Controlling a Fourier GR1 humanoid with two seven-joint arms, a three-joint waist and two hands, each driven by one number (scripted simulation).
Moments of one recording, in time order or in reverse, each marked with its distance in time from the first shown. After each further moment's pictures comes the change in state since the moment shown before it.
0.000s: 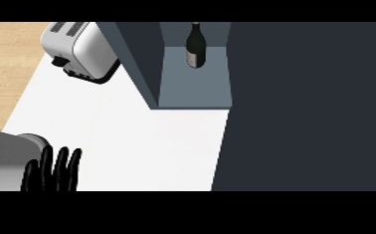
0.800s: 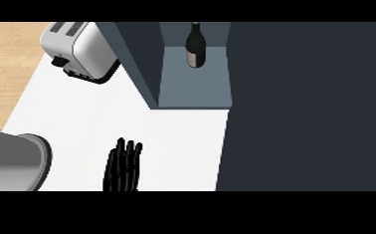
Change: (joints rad) left arm -0.217 -0.263 -0.221 0.217 -0.106 0.177 0.051; right arm -0.145 -0.063 -0.249 0.004 0.033 -0.046 -0.068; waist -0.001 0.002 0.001
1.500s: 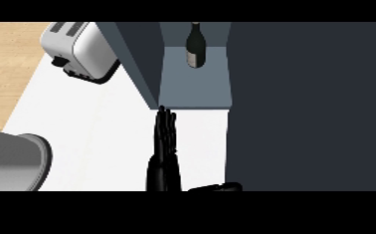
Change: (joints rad) left arm -0.235 -0.297 0.064 0.373 0.069 0.076 -0.030; right arm -0.040 0.015 -0.063 -0.009 0.021 -0.105 -0.017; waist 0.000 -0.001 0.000
